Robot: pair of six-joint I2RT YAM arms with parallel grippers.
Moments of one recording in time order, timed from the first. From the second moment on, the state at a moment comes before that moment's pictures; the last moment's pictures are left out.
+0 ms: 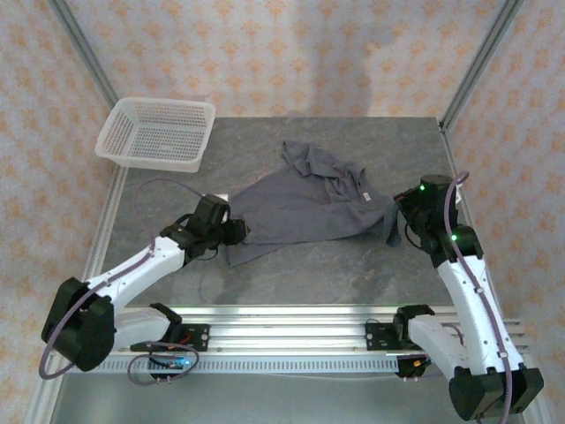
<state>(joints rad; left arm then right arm) -0.49 1.18 0.68 -0.39 -0.03 -0.55 0.10 0.85 0.92 -0.70 0.09 1.04</state>
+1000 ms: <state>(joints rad) -0.48 1.53 0.89 -0.57 -0.49 -0.44 0.07 0.89 0.87 -0.69 0.28 1.10</state>
